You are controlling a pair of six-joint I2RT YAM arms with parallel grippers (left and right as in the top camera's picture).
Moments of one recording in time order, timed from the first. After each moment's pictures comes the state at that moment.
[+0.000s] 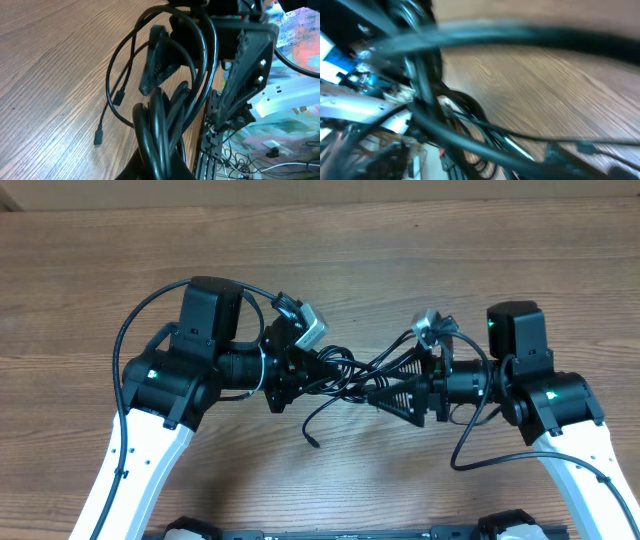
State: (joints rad) left arm -0.34 1.25 1.30 -0.91 0.91 0.27; right arm 0.21 1.14 1.02 -0.78 -1.07 -0.14
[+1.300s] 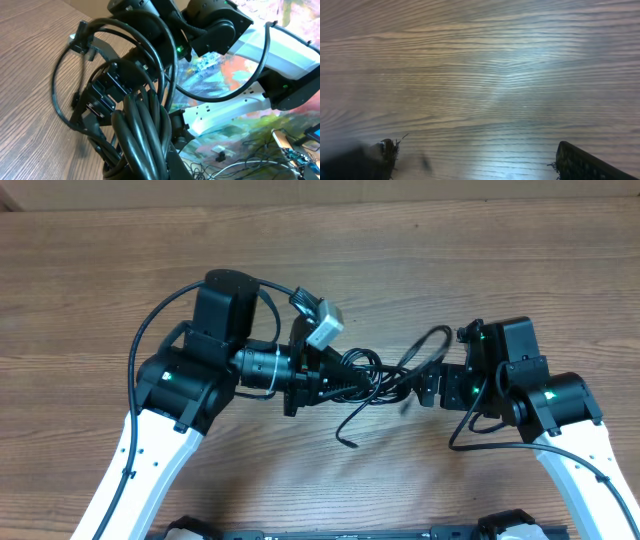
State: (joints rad) left arm -0.41 1.25 1.30 -0.72 1.17 0.06; right arm 0.22 1.14 1.02 -1.02 -0.18 0.32
